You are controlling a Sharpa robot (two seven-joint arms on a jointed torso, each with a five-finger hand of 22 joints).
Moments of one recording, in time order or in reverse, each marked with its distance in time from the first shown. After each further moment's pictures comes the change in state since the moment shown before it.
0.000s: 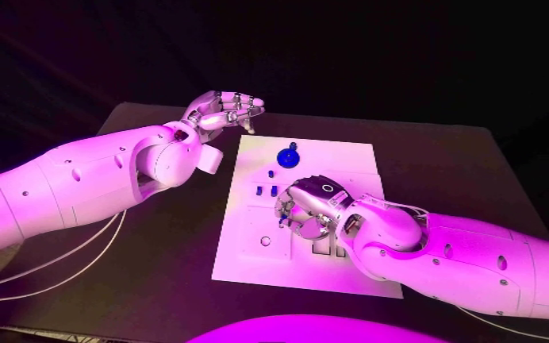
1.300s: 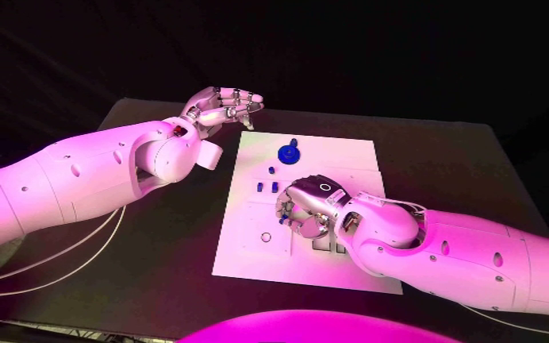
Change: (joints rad) left arm 0.000 -0.003 0.000 -0.004 0.001 0.000 -0.004; left_hand 0.000 0.000 -0.003 0.003 0.000 -0.007 0.007 0.000 -0.001 -0.007 0.007 0.000 -0.003 0.000 0.000 0.000 -0.001 0.000 0.000 0.000 -0.004 -0.003; right arm -0.003 0.012 -0.003 -0.014 -0.018 0.044 -0.005; right_hand 0.000 0.000 0.002 -0.003 -0.003 -0.003 0.003 0.000 0.001 0.000 0.000 0.001 0.000 0.000 0.000 0.000 -0.001 0.000 0.000 0.000 0.000 0.000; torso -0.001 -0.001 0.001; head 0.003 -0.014
